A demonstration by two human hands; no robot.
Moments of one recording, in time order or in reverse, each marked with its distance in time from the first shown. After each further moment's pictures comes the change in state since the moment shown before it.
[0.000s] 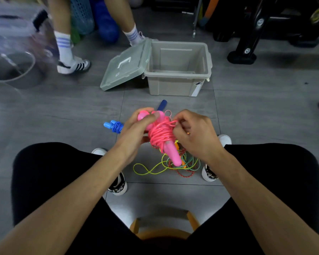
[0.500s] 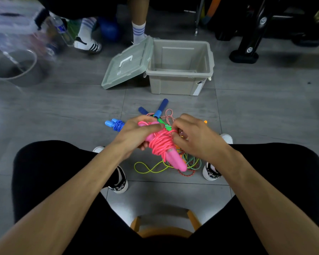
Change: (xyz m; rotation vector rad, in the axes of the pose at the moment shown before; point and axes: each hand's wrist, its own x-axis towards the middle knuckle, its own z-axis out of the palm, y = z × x) left_hand 0.003 -0.003 -0.008 0.340 -0.040 -0.068; right_hand 0.001 0.020 0.001 -0.193 -0.208 -0.242
